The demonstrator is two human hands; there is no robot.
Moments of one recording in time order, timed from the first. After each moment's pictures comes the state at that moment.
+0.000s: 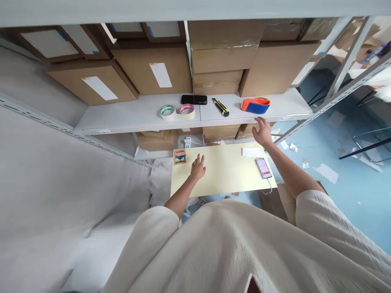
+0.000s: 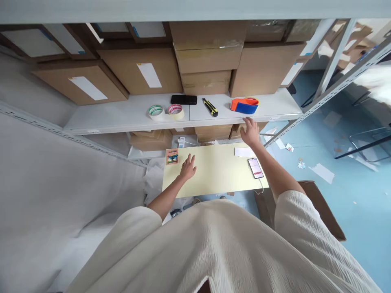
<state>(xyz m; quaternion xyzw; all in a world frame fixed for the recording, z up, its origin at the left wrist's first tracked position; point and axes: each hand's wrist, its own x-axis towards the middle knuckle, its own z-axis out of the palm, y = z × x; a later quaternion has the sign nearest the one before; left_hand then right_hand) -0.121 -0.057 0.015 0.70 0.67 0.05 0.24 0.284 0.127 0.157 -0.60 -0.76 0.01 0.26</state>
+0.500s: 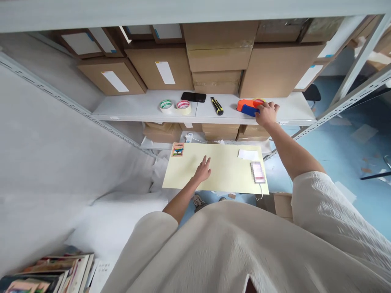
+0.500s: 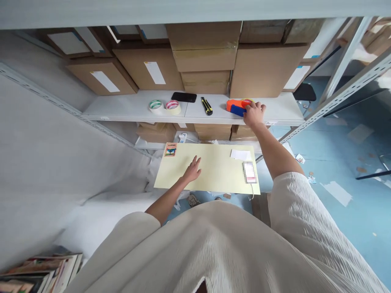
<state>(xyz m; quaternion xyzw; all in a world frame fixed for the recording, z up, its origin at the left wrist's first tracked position) -0.017 -0.093 0.015 0.69 0.67 0.06 0.26 0.326 0.234 0.210 -0.55 -0.81 -0.07 0.17</state>
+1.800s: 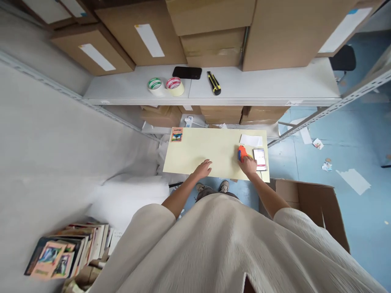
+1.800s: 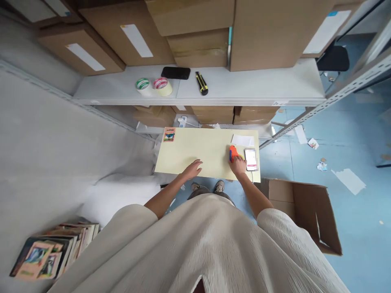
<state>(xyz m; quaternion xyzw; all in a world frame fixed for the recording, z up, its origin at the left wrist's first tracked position) 0.012 -0.143 -0.014 0.65 0.65 -0.02 0.39 0.337 -0.048 -0.037 -0.66 -0.73 0.19 -0.03</state>
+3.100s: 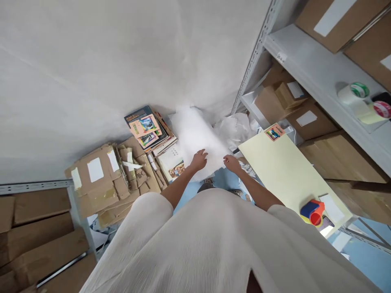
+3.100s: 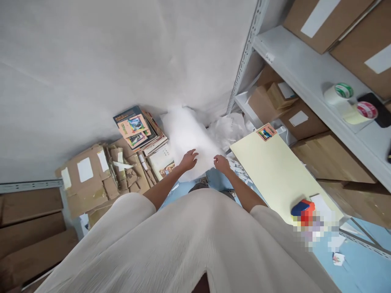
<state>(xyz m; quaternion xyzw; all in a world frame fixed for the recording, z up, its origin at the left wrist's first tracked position) -0.229 -0.546 -0.032 0.31 0.89 0.18 0.29 -0.107 -0.293 -0.028 -0.16 -0.92 0.31 -0.17</state>
